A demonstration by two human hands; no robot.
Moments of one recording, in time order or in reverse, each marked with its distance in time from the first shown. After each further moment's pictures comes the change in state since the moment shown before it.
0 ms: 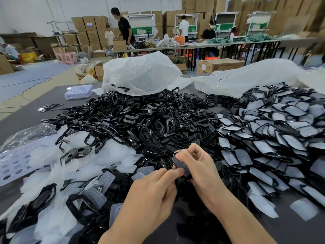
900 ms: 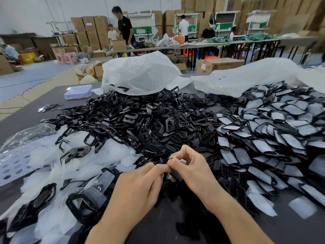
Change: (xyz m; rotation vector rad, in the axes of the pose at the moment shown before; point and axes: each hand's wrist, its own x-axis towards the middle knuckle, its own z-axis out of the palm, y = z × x) left_hand 0.001 -0.017 -0.013 0.092 -0.010 -0.040; right_hand -0.003 0.000 0.005 -0.159 -0.091 -0.030
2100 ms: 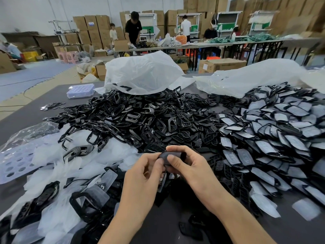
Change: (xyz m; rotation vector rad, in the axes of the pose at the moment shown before) left_hand 0.005 0.009 0.016 -0.668 0.204 -0.524; right_hand -0.001 0.001 0.003 0.105 -0.010 0.010
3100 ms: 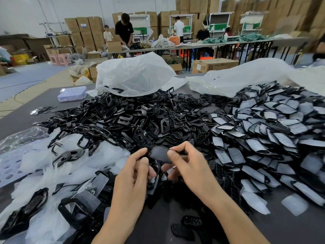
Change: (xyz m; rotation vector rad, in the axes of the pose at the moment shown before) left_hand 0.001 -0.006 0.000 -0.023 0.010 0.005; right_hand 0.001 -0.003 -0.016 -0.286 0.067 -0.080
